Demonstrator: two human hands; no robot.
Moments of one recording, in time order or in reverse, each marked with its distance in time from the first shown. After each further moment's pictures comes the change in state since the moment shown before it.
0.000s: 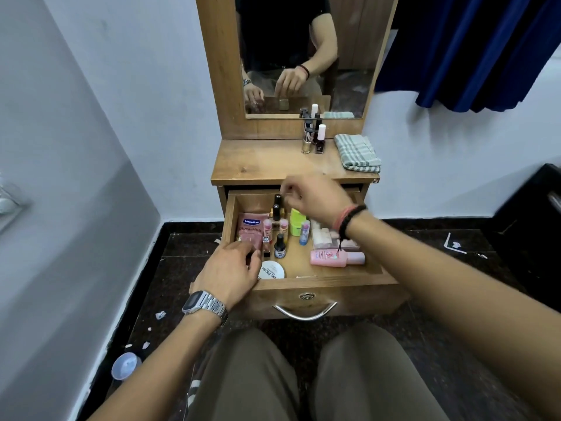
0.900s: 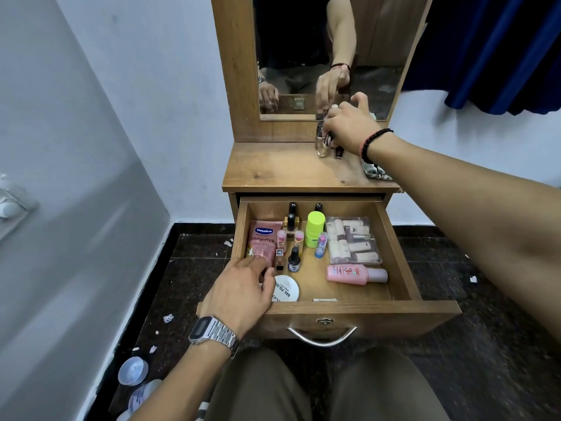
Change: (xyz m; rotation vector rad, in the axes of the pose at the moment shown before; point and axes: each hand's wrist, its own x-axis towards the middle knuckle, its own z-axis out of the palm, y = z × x) left_hand -0.001 -0.008 0.012 -0.046 0.088 0.031; right_hand 0.137 0.083 -0.043 -0.639 0.103 -0.134
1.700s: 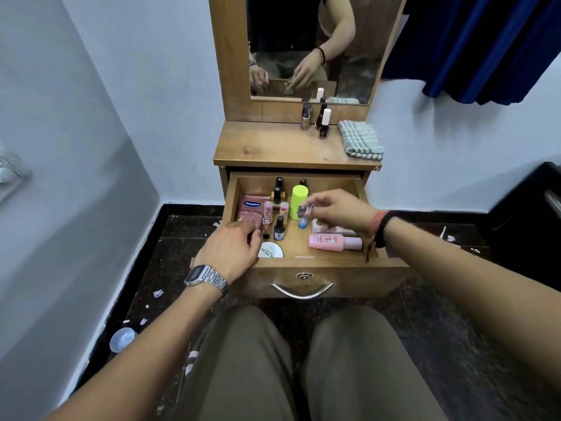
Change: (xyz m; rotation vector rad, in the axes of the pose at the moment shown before) left_hand 0.001 0.008 -0.012 0.046 -0.110 -0.020; right_hand -0.181 -0.092 -0.028 1.286 -0.527 0.390
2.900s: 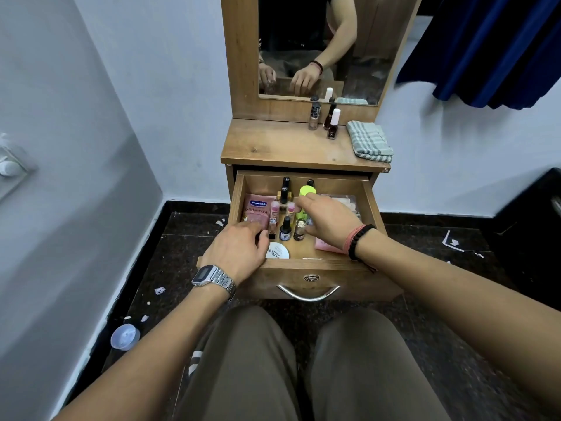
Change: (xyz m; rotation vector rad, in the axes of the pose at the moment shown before) left_hand 0.002 -0.004 0.004 -0.003 0.010 0.004; right_hand 0.034 0.014 0.040 -0.898 0.197 -0.366
